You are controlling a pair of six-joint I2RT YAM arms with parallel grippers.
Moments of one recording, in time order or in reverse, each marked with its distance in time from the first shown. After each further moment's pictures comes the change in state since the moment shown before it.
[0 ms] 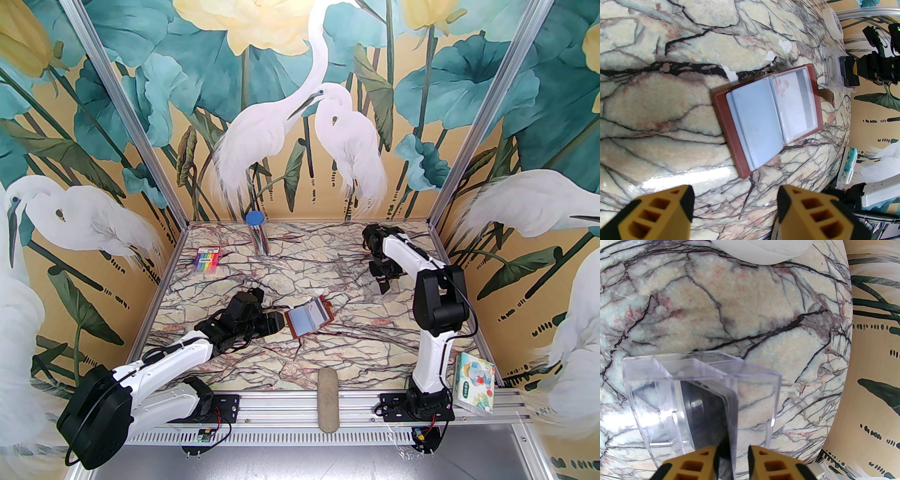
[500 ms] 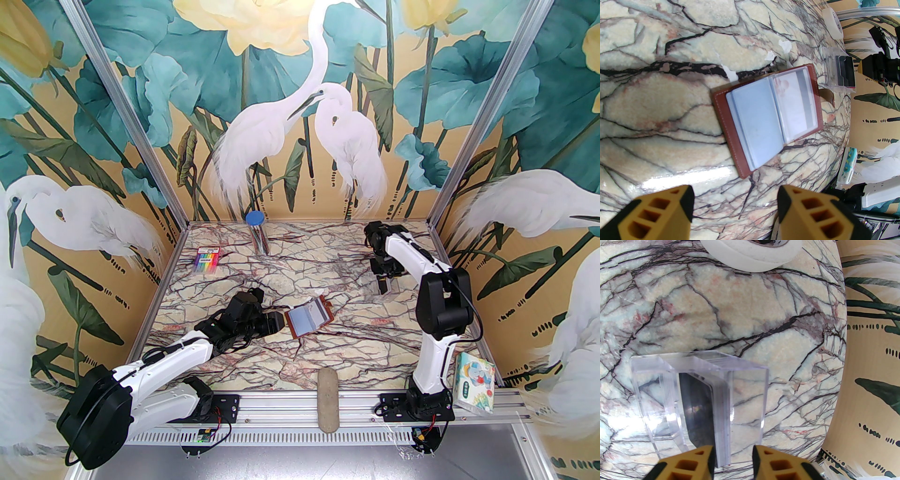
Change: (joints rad) left arm 0.000 0.000 0.000 0.000 0.000 0.000; right arm 0.000 -0.037 0.004 -0.006 -0.022 0.000
